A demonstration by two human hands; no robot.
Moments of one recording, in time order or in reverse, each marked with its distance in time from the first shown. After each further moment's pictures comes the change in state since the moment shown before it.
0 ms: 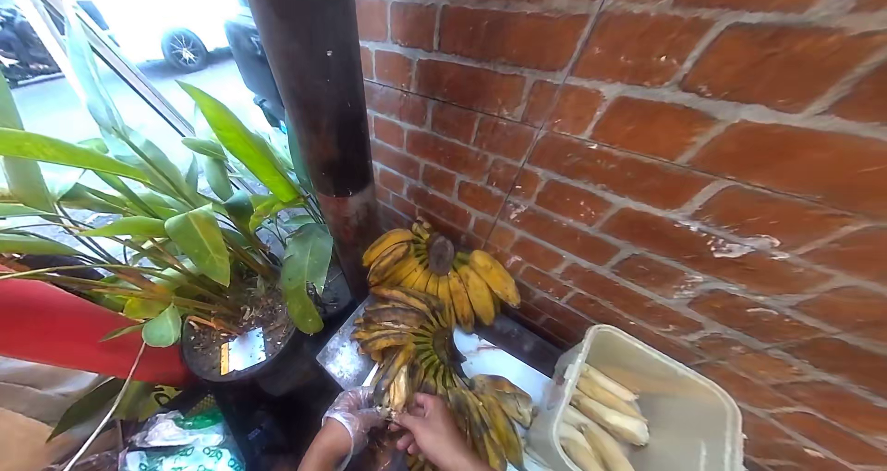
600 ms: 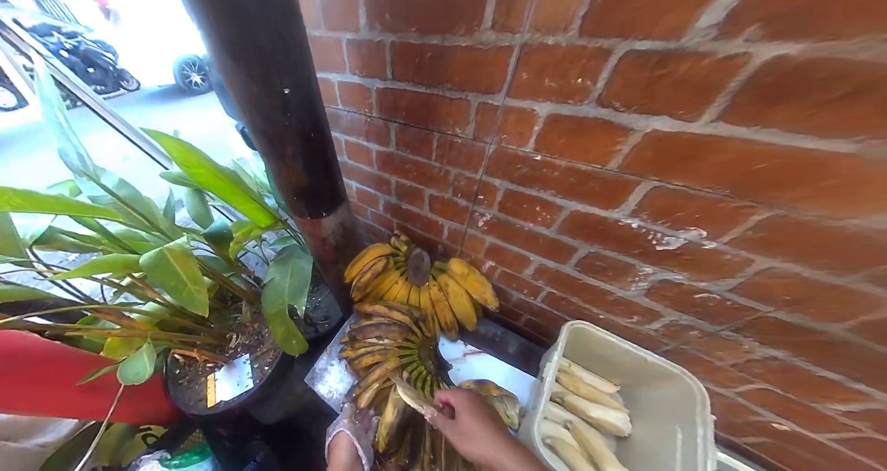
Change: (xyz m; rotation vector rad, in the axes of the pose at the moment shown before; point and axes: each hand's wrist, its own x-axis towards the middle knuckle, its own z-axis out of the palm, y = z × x) left_hand 0.031 -0.015 0.058 -0.996 0.534 -0.179; right_hand -0.029 -0.033 -0.096 -0.790 0.062 -0.211
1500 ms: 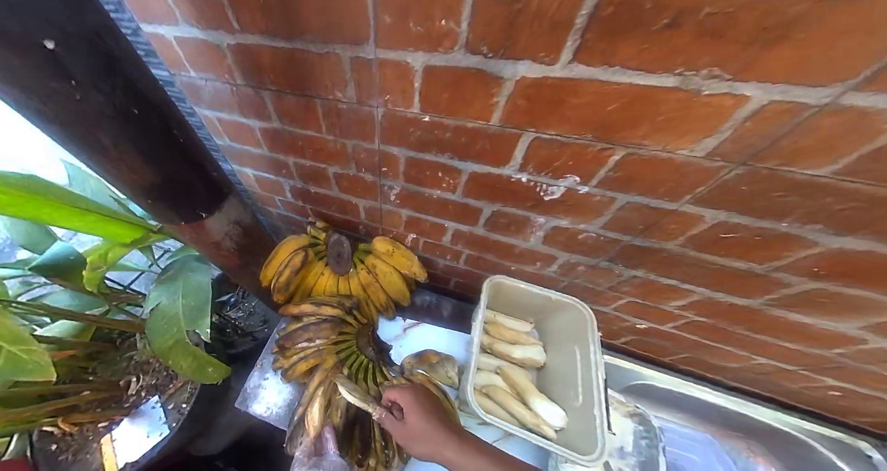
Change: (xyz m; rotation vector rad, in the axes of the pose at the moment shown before) left_hand -0.108 0.000 0.046 -0.256 0.020 0.108; right_hand -0.007 0.028 0.028 0.113 0.059 -0.066
